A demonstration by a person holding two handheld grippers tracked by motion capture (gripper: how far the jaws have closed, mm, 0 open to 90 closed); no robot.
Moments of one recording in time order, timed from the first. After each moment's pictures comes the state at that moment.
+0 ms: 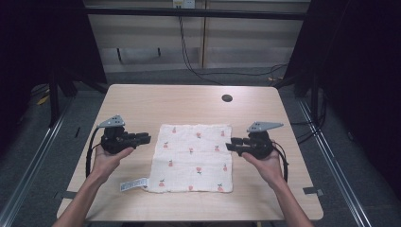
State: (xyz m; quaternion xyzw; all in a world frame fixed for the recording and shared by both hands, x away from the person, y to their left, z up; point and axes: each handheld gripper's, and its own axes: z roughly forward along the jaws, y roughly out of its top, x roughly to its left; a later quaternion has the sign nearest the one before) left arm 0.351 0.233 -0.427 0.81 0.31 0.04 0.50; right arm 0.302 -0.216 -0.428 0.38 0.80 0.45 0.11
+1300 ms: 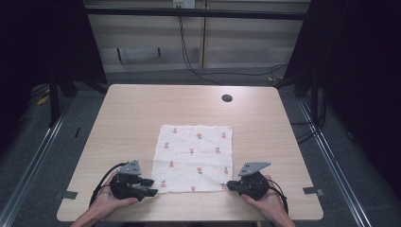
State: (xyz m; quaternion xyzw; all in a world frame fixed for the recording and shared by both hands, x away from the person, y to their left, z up) left arm 0.269 0.210 -0.494 0.89 0.23 -0.03 0.39; right arm 0.231 -0.202 -0.495 0.36 0.86 0.36 0.06
